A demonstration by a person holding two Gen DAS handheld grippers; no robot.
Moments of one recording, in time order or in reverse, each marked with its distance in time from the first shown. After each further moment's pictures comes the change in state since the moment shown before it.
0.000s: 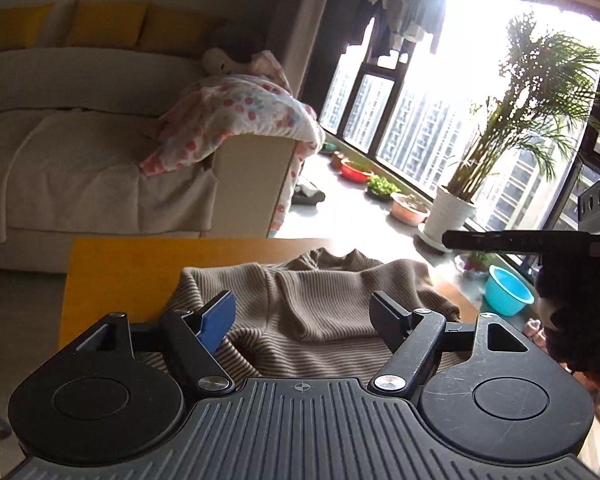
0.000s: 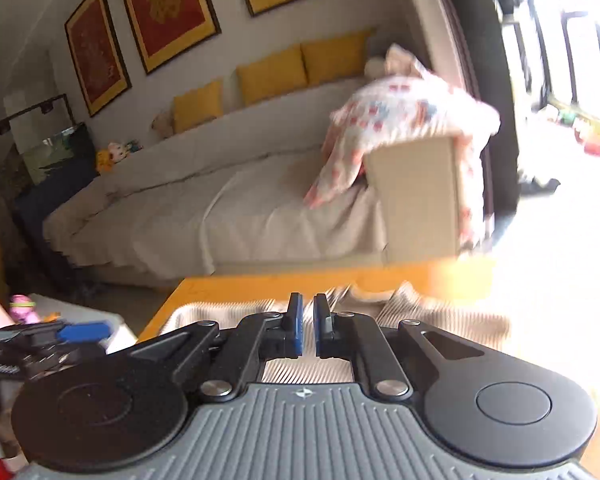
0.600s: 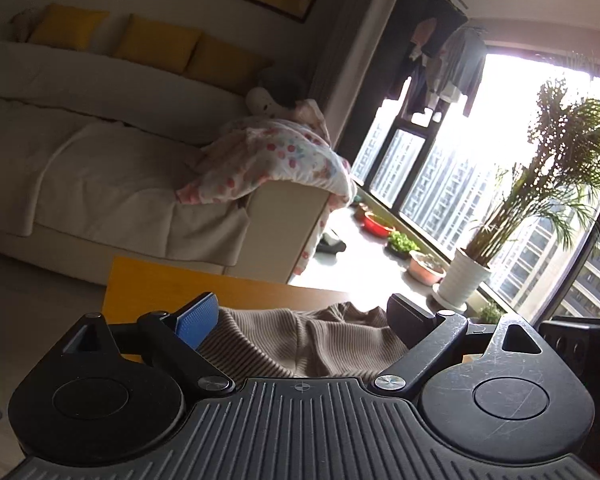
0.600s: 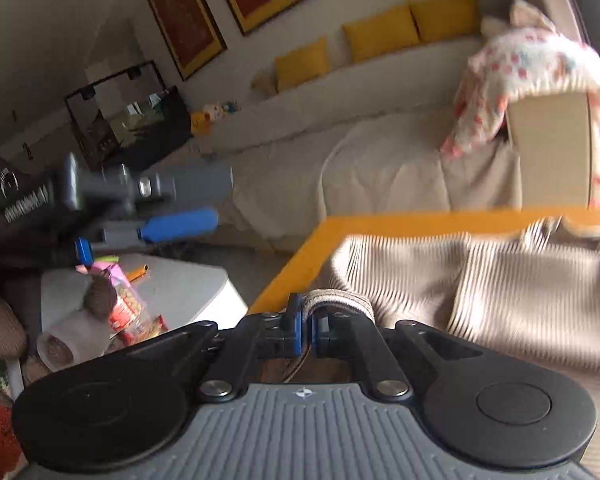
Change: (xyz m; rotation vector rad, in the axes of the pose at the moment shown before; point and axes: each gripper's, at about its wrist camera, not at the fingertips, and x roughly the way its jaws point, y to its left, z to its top) left arm -0.035 0.032 0.010 -0.146 -0.156 0.025; right arm 0.057 0.085 -0.025 -0.201 -0.052 0.131
